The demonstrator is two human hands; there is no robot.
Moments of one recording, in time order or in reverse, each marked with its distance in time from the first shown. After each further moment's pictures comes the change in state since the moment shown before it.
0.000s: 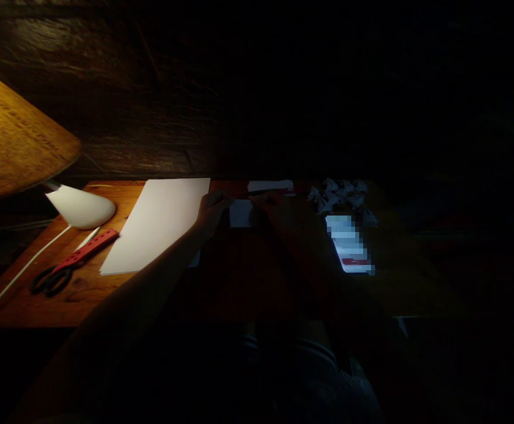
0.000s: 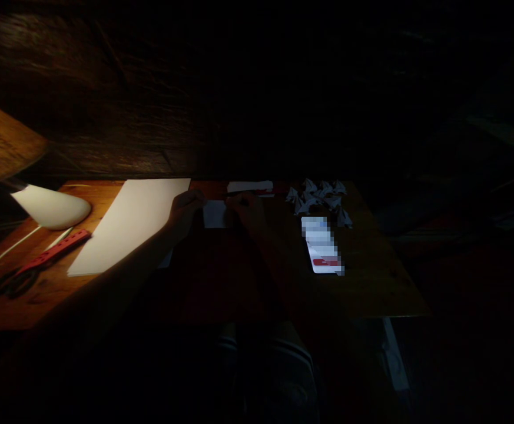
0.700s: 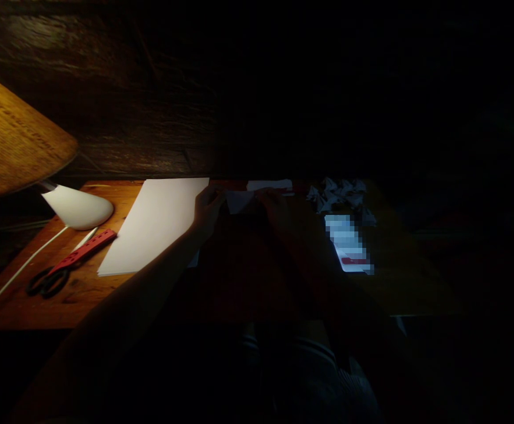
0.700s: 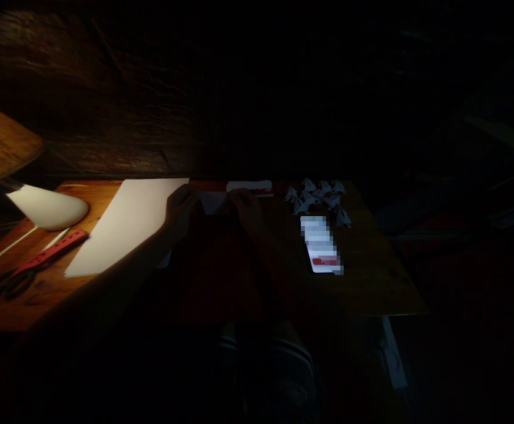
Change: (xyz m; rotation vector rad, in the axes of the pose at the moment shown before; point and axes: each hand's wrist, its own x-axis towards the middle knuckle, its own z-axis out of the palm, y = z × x) left_hand 0.005 -0.010 -0.001 -0.066 0.118 0.044; right_hand 0.008 0.009 0.009 -0.055 0.036 -0.064
